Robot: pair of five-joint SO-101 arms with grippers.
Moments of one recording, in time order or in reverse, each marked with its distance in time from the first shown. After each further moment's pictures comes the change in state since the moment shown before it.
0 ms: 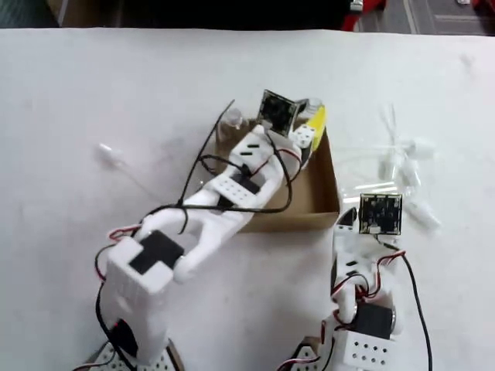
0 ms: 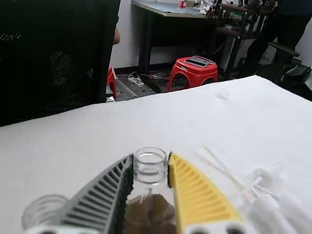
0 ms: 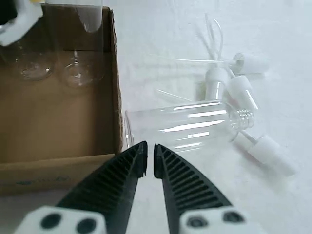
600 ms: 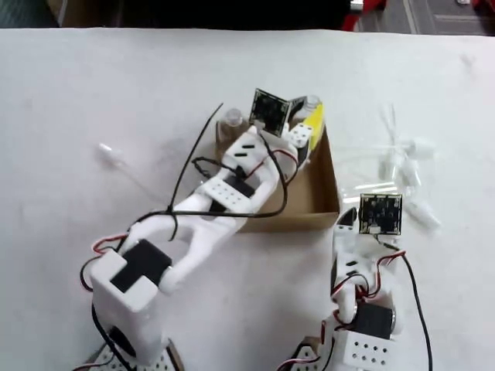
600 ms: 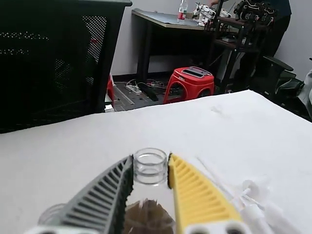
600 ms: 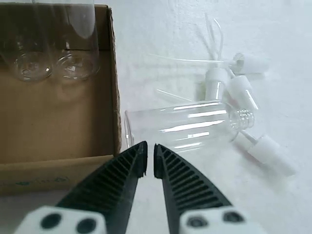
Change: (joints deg) left arm 0.0 -9.2 6.9 0.0 2.2; right arm 0.0 0.0 0.0 0.0 0.0
